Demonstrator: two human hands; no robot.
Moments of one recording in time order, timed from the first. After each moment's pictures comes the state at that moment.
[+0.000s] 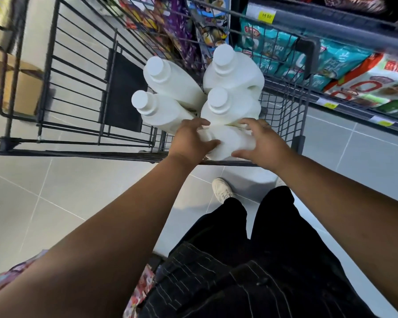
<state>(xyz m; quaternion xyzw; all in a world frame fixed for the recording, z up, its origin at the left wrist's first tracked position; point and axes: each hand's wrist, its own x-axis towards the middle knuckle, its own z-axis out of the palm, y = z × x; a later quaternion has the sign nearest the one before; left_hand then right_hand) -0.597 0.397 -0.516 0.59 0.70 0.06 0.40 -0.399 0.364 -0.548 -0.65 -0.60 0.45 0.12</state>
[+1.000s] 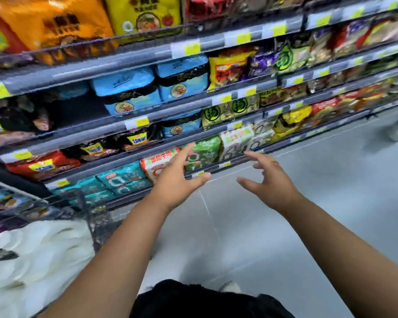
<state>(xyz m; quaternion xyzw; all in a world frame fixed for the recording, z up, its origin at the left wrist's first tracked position) -0.115 0.225 -0.324 0.83 0.27 0.07 0.48 0.027 0.030 -0.323 -0.85 -0.31 0.19 0.38</state>
